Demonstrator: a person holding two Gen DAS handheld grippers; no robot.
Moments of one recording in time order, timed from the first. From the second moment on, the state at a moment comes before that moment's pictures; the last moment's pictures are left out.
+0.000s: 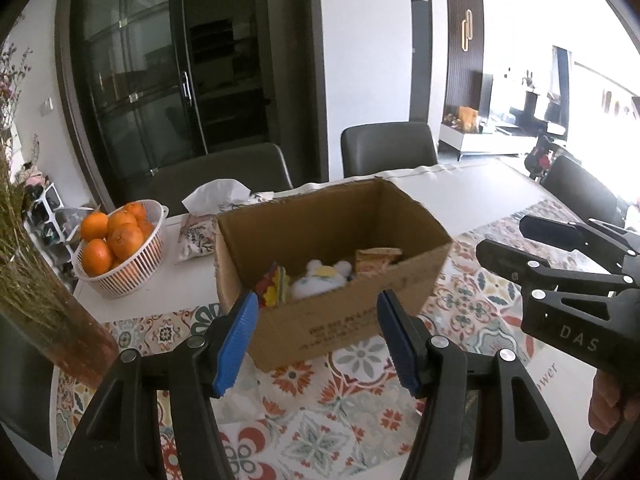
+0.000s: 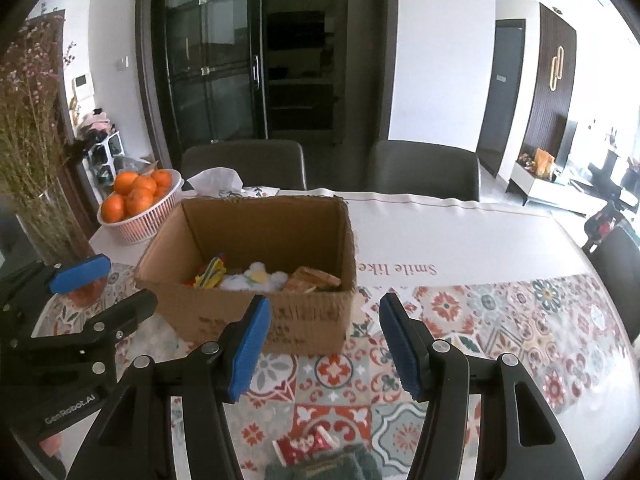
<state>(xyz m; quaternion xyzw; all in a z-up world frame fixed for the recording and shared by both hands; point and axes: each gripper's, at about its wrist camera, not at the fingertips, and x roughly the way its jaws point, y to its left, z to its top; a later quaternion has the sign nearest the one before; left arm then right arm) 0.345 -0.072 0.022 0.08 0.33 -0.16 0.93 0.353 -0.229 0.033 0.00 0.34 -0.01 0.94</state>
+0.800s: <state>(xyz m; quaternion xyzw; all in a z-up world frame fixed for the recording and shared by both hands) 0.272 -0.103 -0.027 0.14 0.35 -0.23 0.90 0.245 -0.252 -0.014 0.04 0.35 -0.06 0.93</state>
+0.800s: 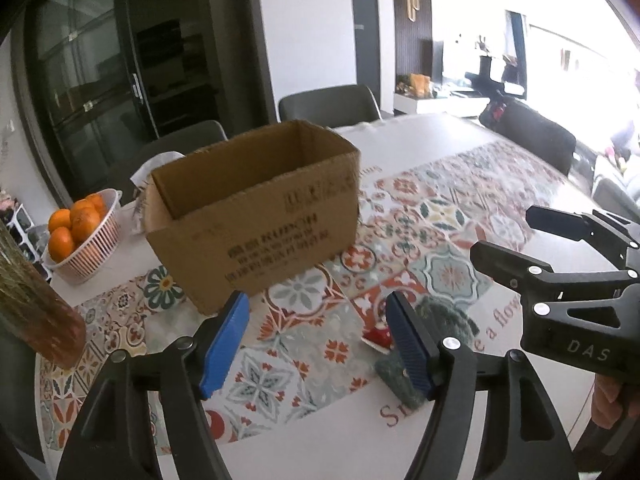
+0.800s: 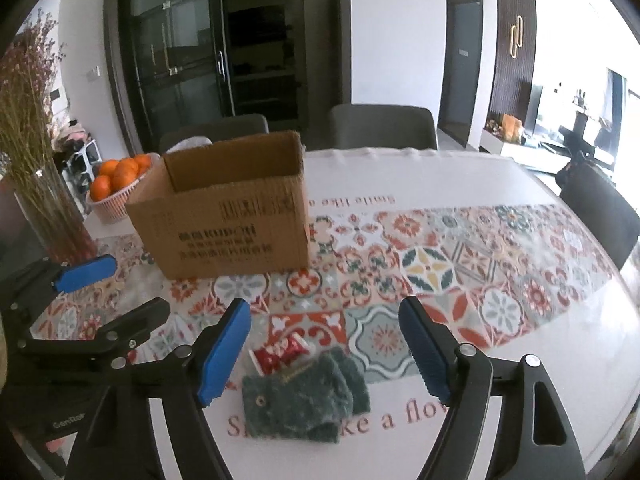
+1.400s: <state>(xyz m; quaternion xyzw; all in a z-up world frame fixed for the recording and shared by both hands) 0.278 -0.127 -0.084 0.22 0.36 -0.32 0.85 0.226 -0.256 -0.083 0.09 0.40 -0.10 0.91</state>
